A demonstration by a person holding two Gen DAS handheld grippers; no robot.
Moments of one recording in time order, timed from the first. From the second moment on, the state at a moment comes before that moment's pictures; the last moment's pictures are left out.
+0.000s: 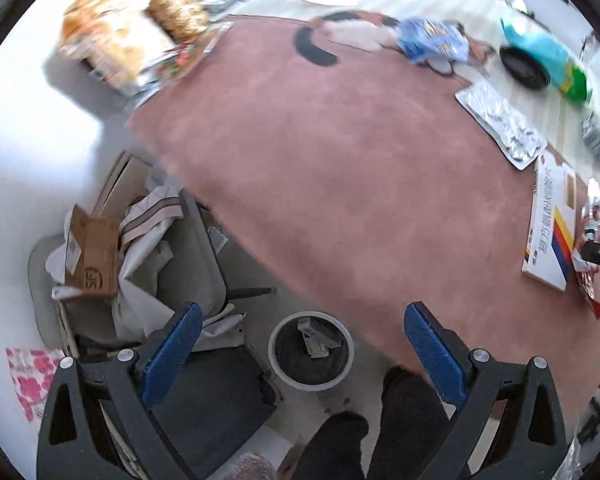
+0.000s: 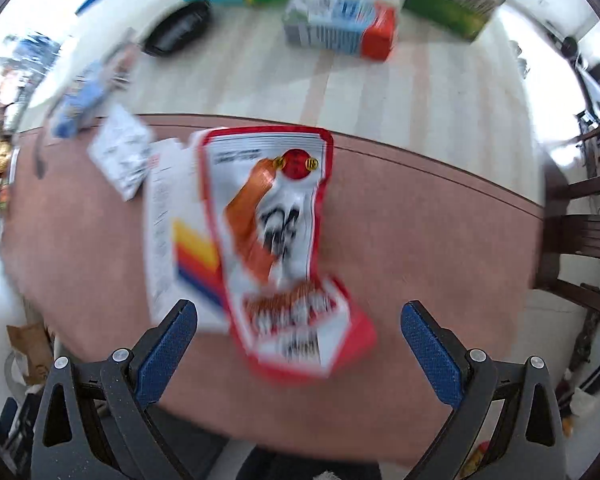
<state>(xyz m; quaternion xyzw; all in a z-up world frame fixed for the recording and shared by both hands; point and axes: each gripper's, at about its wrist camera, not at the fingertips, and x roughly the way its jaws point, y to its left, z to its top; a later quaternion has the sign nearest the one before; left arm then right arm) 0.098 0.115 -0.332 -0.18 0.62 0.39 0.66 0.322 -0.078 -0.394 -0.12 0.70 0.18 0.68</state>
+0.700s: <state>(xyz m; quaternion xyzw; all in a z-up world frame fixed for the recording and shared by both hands) 0.300 0.044 -0.401 -0.22 0.69 0.20 0.66 0.377 -0.165 -0.386 -0.09 0.70 0.13 0.70</state>
